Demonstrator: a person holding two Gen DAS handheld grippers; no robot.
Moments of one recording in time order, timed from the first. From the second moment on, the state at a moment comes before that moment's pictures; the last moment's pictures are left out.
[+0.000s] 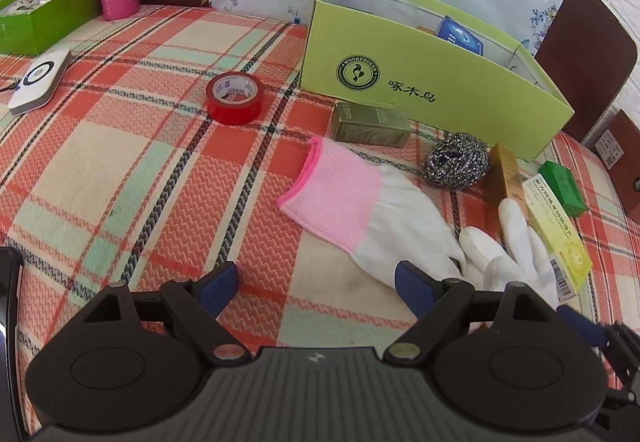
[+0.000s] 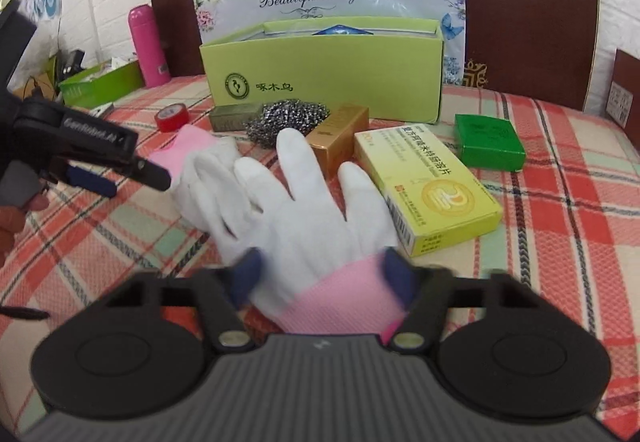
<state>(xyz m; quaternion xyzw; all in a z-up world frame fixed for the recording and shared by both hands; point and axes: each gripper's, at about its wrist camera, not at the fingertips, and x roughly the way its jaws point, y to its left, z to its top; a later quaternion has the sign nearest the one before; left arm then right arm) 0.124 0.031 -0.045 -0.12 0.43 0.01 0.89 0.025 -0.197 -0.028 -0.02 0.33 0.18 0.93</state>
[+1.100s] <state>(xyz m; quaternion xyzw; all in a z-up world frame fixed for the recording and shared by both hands) 0.099 0.014 -0.045 -0.04 0.43 -0.13 0.89 -0.023 -0.165 -0.025 -0.06 0.35 0.24 0.90</state>
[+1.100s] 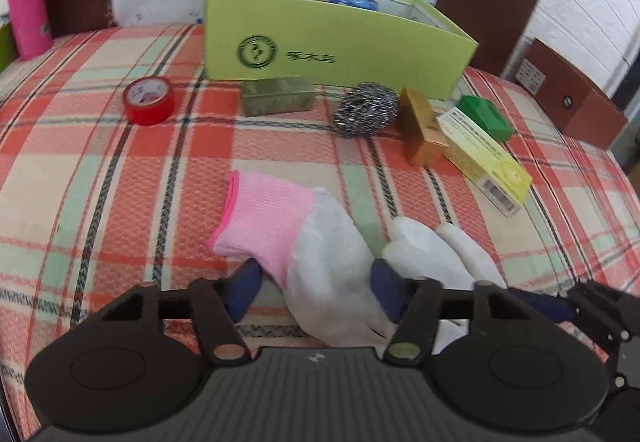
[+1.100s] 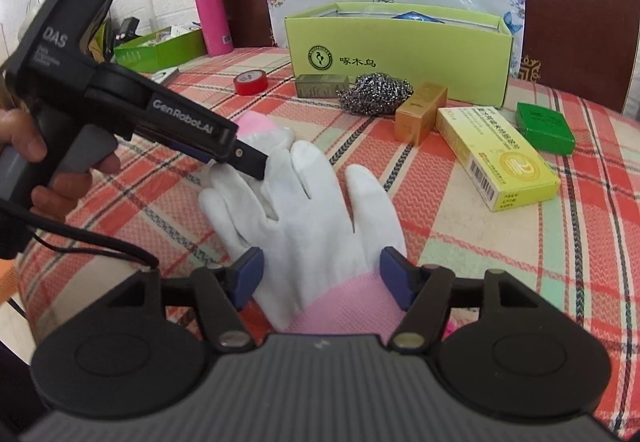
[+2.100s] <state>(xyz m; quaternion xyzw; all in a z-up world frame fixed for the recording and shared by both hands) 0.134 0.010 0.048 -0.07 0.31 -0.18 0.93 0.043 -0.216 0.069 0.05 0.22 0.22 0.95</state>
